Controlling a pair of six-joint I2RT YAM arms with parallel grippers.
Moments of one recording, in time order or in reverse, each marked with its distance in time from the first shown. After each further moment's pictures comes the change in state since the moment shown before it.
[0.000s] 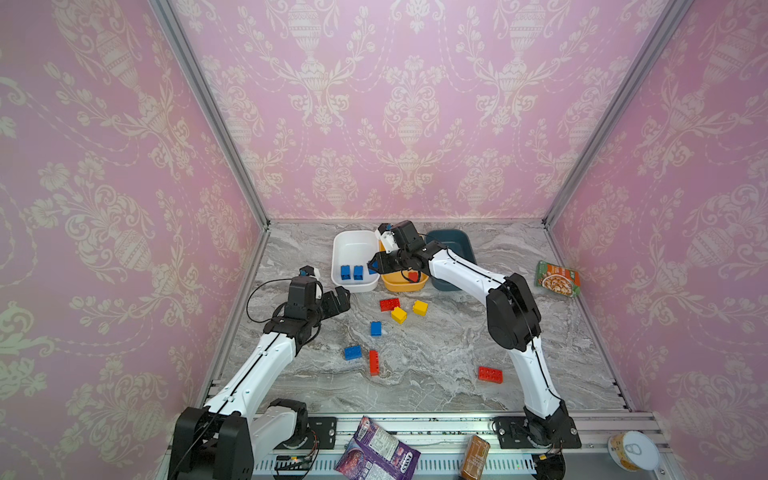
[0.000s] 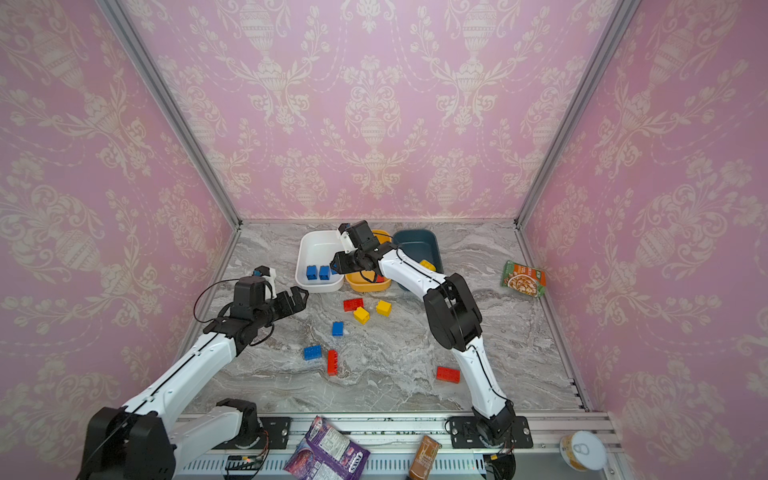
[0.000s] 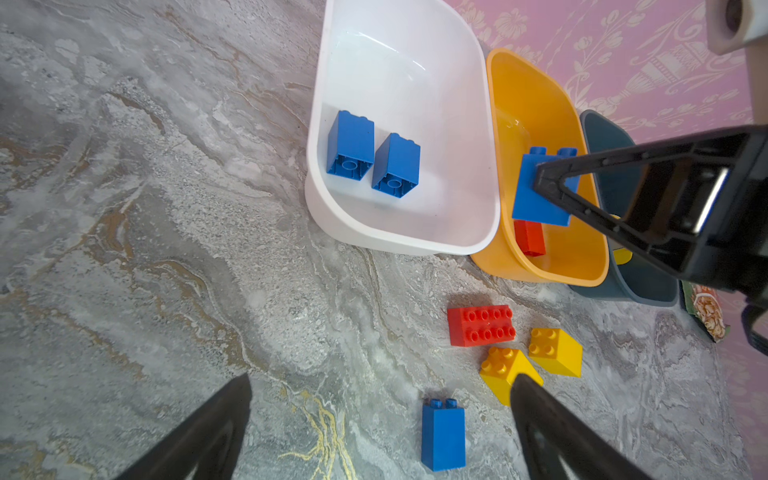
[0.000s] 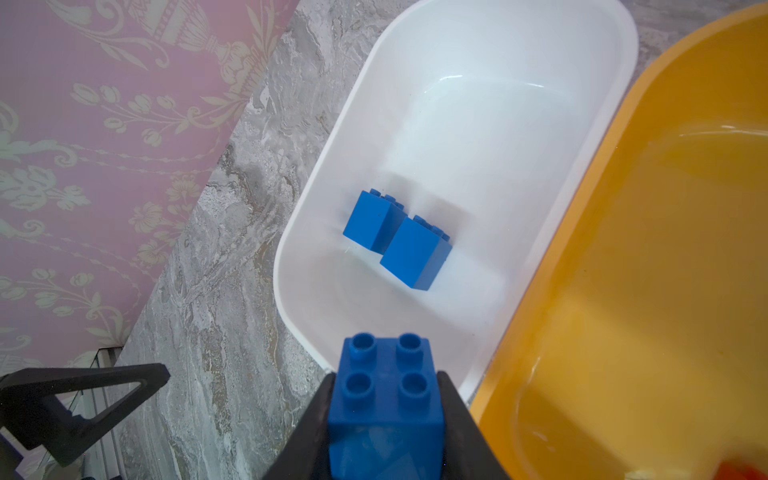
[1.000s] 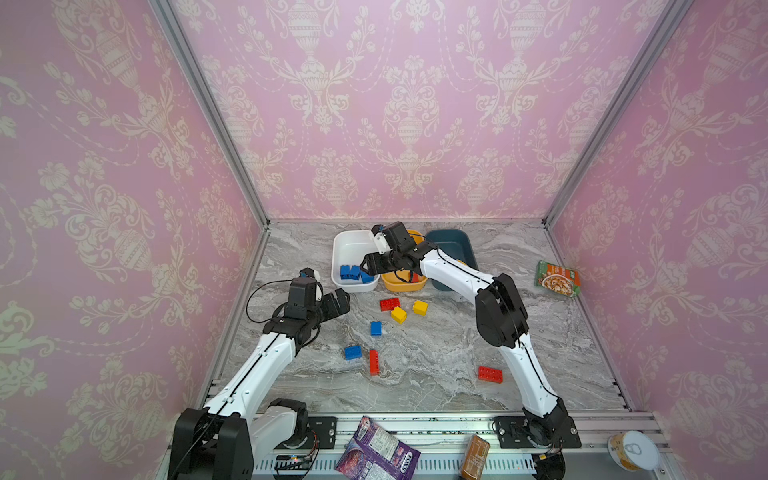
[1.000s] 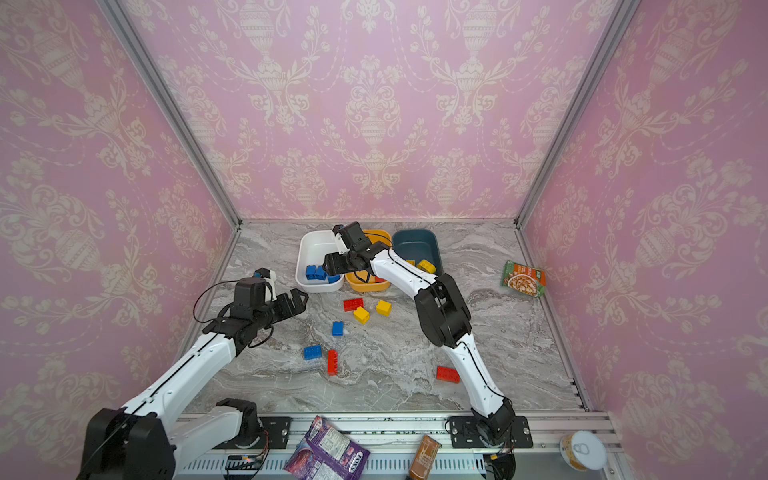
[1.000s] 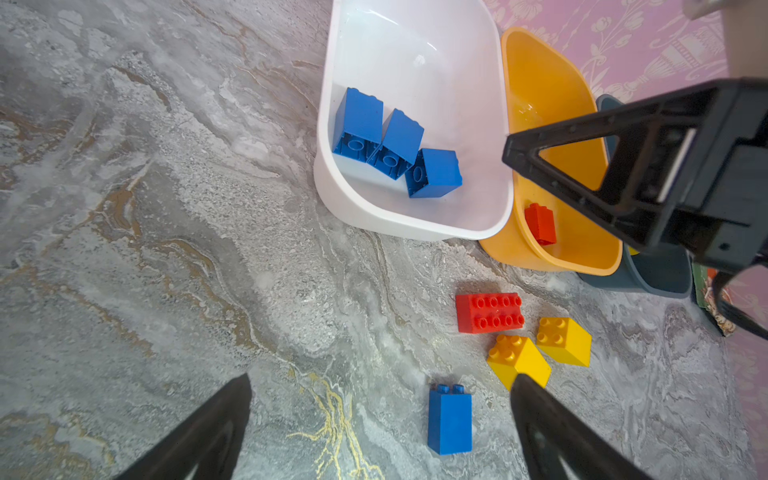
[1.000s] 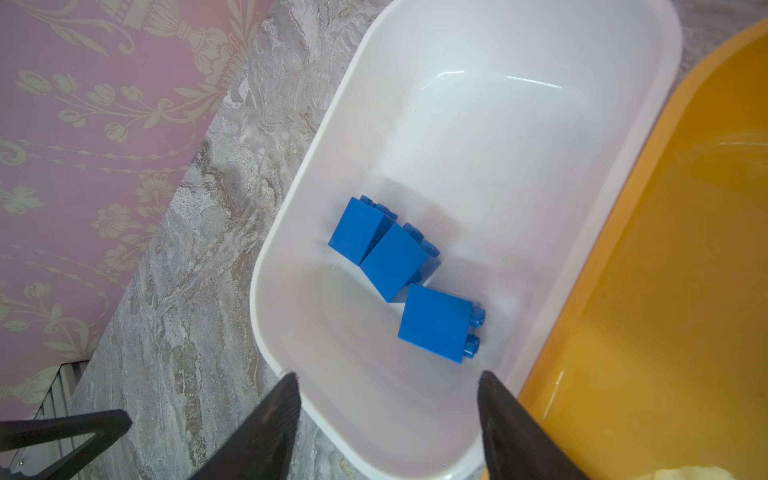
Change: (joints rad) left arm 0.000 -0.006 0.000 -0.047 0.000 0.000; right arm 0.020 0.061 0.091 -0.057 0.049 -0.012
